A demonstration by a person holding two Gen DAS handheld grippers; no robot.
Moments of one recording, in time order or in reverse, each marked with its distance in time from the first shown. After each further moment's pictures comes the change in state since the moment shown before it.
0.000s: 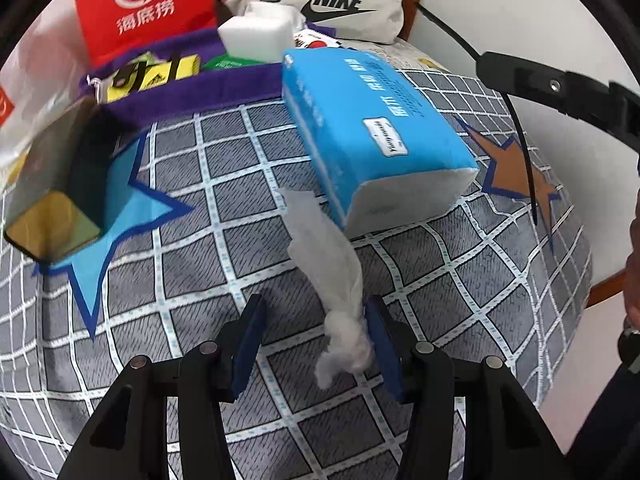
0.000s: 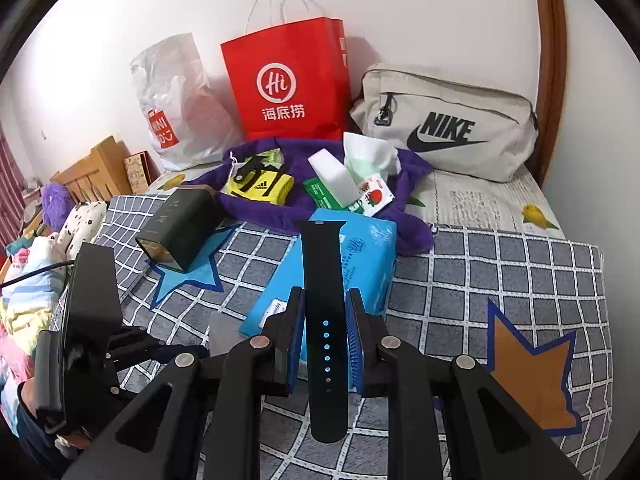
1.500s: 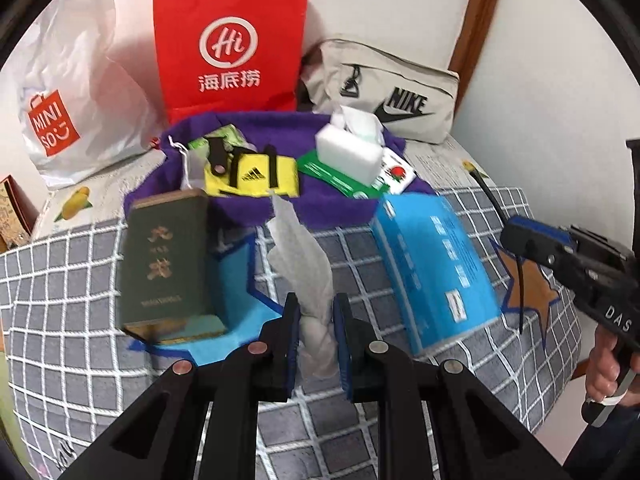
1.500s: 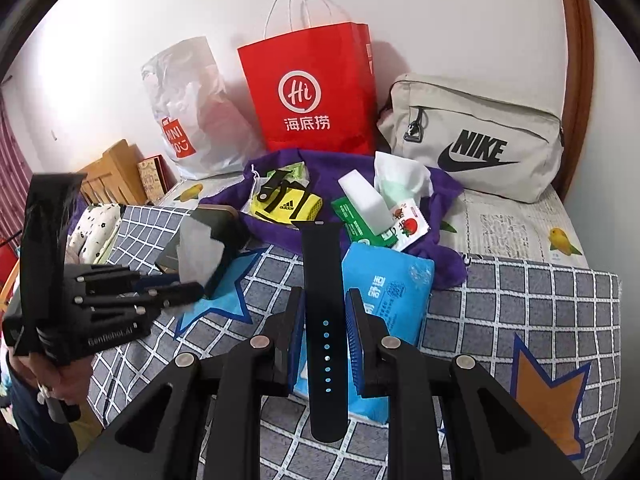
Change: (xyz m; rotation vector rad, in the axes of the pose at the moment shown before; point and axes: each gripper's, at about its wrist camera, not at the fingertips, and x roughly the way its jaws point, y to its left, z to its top) left arm -0.072 0.086 0.064 -0.147 -0.182 0.038; right arm 0.013 0.023 0.039 -0.023 0.010 0.055
